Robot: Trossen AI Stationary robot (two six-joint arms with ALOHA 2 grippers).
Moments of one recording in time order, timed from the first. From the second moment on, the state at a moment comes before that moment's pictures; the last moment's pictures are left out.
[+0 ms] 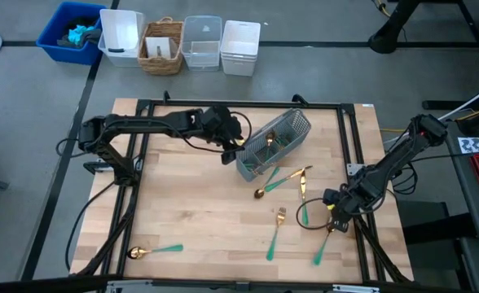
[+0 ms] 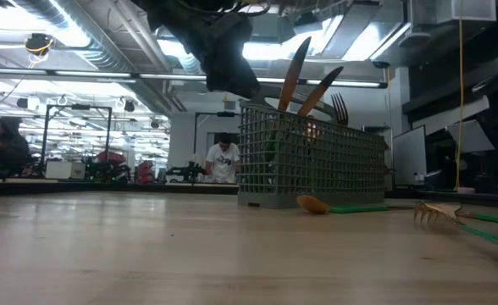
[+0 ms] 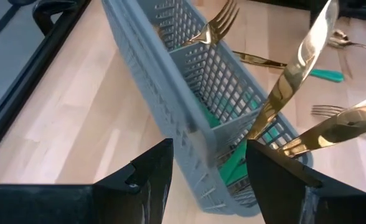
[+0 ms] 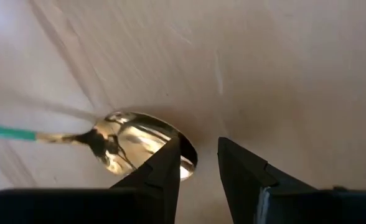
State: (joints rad) left arm 0.24 1.58 1.23 -0.36 0.08 0.01; right arm 0.77 1.00 0.41 -0.73 -0.08 1.20
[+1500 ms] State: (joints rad) left arm 0.23 1.58 1.23 -0.36 0.07 0.01; right arm 0.77 1.00 0.36 -0.39 -0.19 1.31
